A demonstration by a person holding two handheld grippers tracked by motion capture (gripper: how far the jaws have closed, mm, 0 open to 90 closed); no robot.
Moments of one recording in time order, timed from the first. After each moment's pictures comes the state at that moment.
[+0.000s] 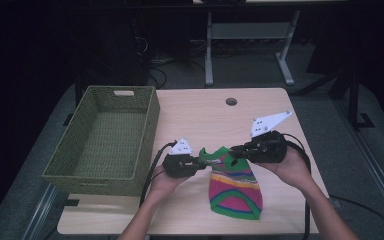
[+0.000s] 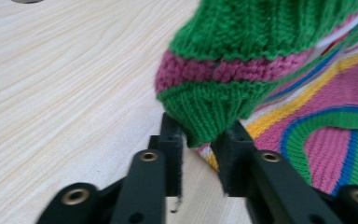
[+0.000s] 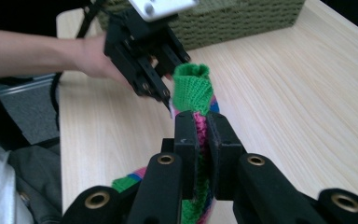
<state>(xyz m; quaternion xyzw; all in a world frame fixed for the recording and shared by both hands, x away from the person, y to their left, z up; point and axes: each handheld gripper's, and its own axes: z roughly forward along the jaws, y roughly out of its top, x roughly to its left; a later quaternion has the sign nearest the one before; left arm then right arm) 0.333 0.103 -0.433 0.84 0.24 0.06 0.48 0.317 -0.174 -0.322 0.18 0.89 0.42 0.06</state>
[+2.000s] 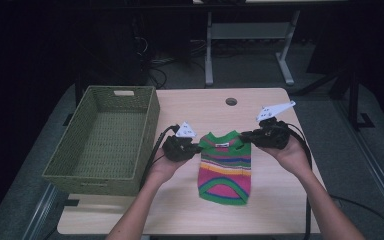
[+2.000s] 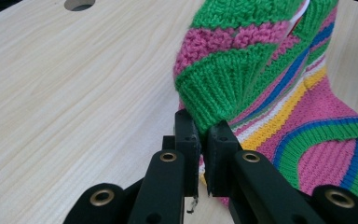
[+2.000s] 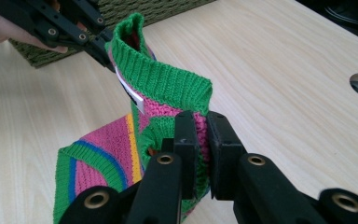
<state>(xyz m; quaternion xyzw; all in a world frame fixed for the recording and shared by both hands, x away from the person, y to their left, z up) 0.362 0.096 -0.395 0.87 0.26 0.11 0.40 0.367 -0.200 -0.346 0.28 0.87 0.40 0.09</state>
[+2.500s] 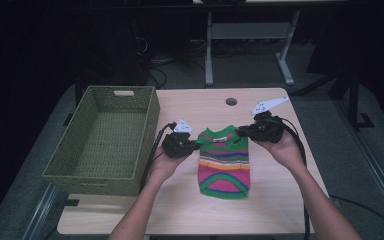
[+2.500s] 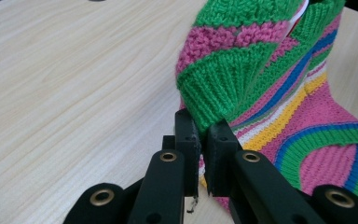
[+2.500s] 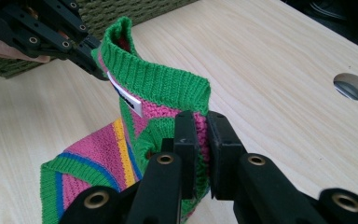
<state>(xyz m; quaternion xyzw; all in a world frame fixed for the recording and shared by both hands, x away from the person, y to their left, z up) 0.376 0.099 -0.404 0.86 0.30 0.11 0.40 0.387 -0.192 -0.351 0.30 0.86 0.39 0.10</state>
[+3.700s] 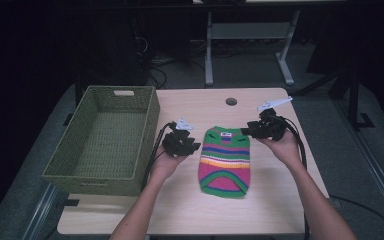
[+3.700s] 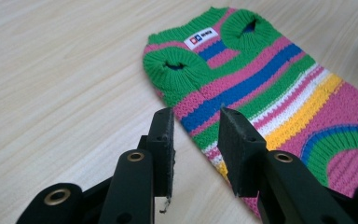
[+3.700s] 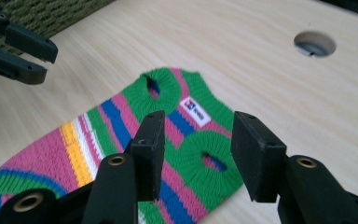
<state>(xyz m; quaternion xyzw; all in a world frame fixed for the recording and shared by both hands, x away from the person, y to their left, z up) 0.384 0.098 -0.413 0.86 0.34 0.12 0.37 0.419 -0.218 -0.390 0.39 0.83 0.39 0.09</state>
